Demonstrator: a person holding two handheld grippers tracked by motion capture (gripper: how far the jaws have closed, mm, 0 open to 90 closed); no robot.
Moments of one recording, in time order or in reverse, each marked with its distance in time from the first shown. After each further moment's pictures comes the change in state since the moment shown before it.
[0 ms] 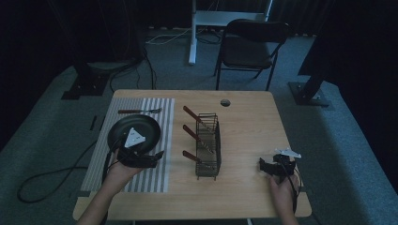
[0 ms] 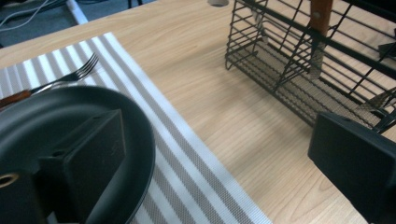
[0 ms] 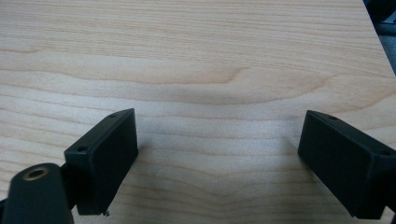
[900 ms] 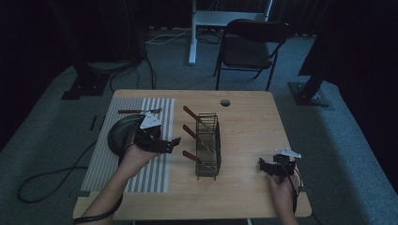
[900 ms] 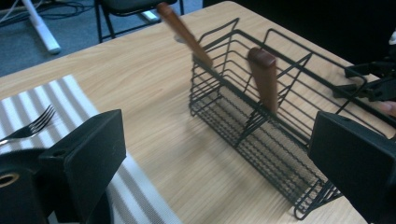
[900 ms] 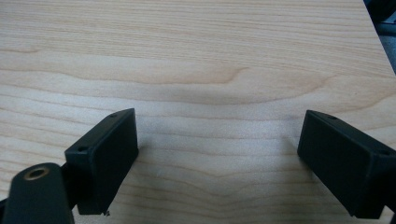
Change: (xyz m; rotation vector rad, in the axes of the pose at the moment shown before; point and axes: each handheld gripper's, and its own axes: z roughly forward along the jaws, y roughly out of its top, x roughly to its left) left arm -0.018 0.061 0.022 -0.041 -0.104 0.008; right arm 0.000 0.000 0.000 0.001 0.001 0.001
